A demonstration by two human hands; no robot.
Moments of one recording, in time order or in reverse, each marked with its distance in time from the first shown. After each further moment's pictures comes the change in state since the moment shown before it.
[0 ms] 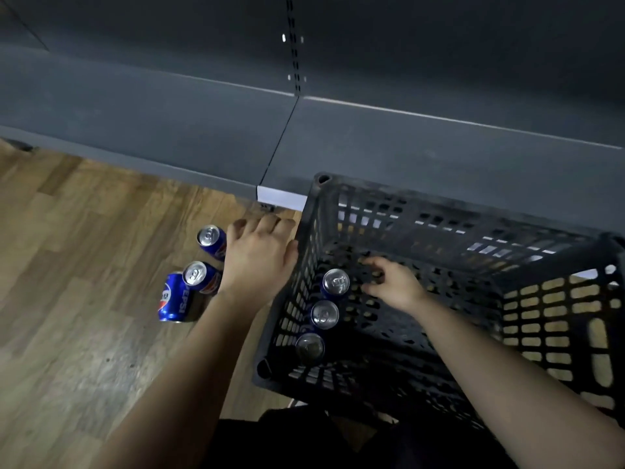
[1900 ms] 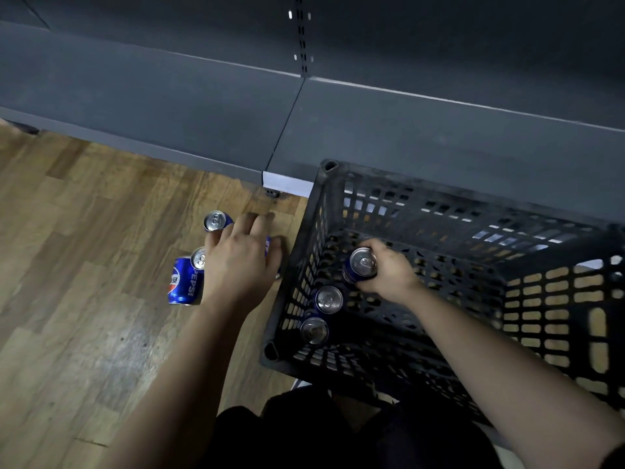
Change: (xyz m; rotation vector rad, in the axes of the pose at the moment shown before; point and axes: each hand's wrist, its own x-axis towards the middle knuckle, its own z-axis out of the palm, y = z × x) left_hand -0.031 -0.009 -0.023 -0.100 -0.027 -0.181; right_hand -0.009 -0.017 0.007 0.020 0.079 -0.105
